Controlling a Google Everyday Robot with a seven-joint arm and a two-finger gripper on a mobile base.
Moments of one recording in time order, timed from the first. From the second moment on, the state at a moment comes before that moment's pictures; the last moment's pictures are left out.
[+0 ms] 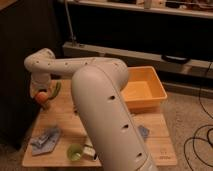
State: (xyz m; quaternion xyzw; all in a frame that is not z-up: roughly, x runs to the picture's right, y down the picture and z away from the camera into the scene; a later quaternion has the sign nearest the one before) arm -0.369 0.015 0.812 -0.34 0.01 0.54 0.77
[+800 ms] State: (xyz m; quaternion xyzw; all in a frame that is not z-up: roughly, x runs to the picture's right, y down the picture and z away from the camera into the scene) arm -0.399 0.027 0.822 -0.34 0.01 0.53 0.78
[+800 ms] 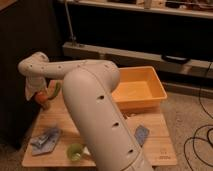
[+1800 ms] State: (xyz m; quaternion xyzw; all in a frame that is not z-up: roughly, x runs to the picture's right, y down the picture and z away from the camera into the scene) arm -0.368 0.013 0.847 -0.29 0.05 0.55 0.78
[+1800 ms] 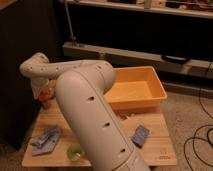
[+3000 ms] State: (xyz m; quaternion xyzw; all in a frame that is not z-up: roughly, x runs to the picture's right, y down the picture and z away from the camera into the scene) arm -0.228 0.000 0.738 -0.34 0.03 0.56 0.75
